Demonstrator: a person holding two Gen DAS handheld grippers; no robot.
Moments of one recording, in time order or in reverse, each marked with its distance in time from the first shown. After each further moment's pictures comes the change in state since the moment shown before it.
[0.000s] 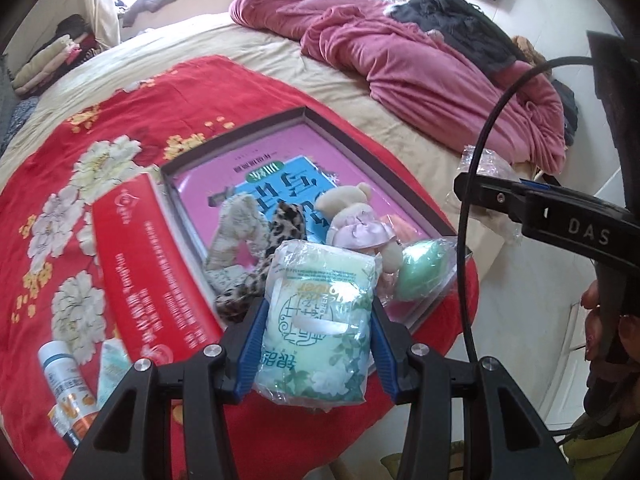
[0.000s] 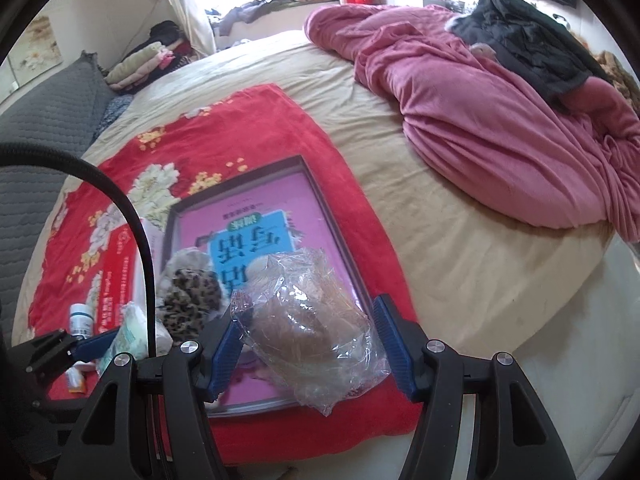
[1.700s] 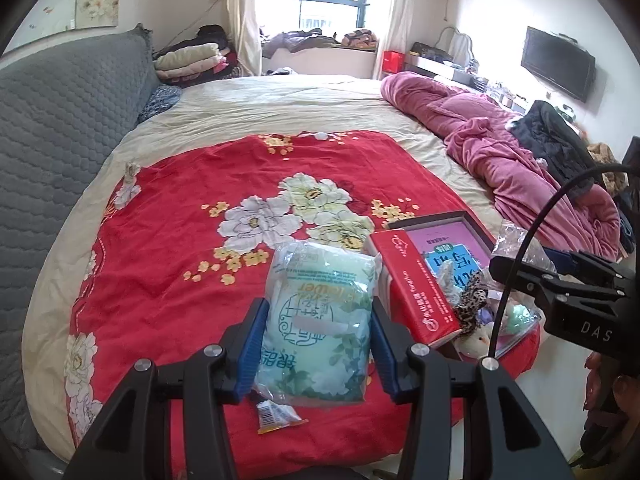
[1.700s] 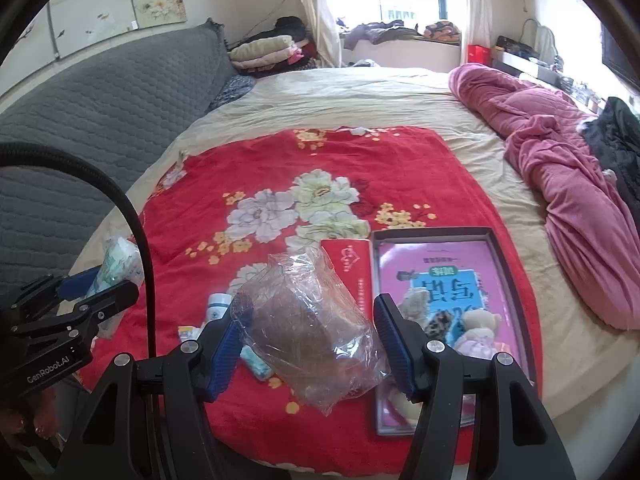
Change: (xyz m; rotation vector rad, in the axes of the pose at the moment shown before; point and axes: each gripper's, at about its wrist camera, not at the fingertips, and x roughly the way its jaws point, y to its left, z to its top) left arm -0.199 0.168 -0.072 -0.284 -0.261 0.280; right arm -0.072 0.229 -0.007 -0.313 -0.089 0.227
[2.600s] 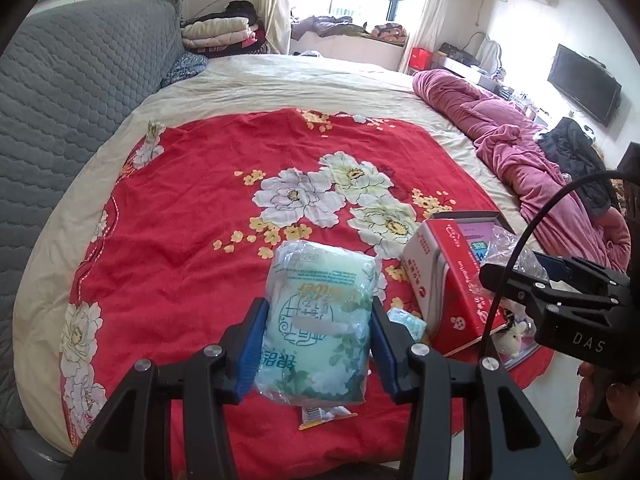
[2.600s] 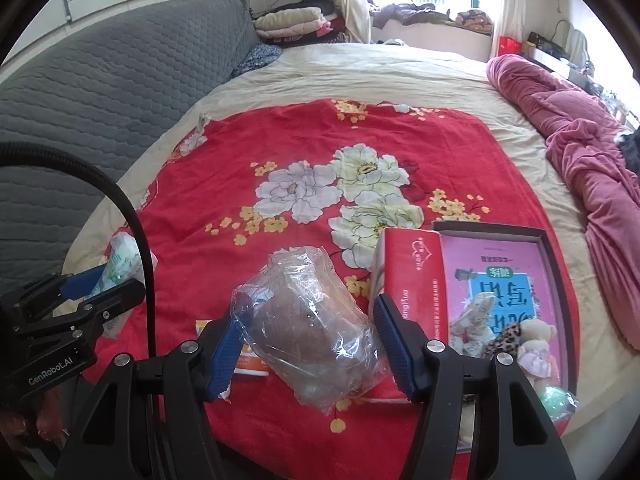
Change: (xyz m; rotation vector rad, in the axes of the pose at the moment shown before) left arm 0.024 0.073 -0.022 -0.112 0.046 0.012; right arm 0.072 0.059 0.006 -0.077 0.092 0.048
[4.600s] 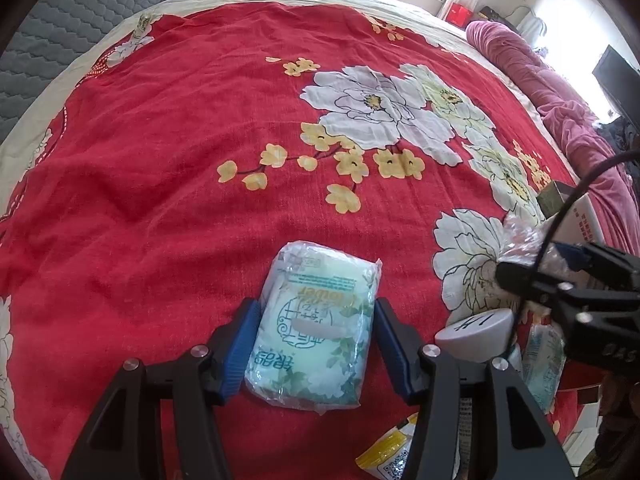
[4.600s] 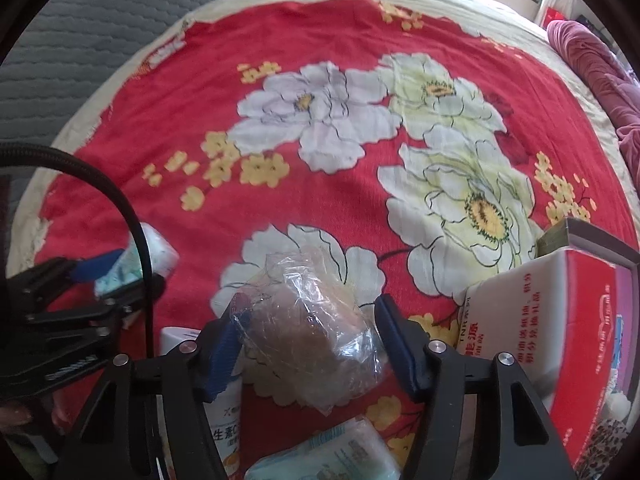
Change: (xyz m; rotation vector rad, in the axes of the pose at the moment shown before) left arm 0.207 0.093 -0.010 -0.094 0.239 -0.002; right arm 0.219 0.019 0.023 -0.089 0.265 0.021
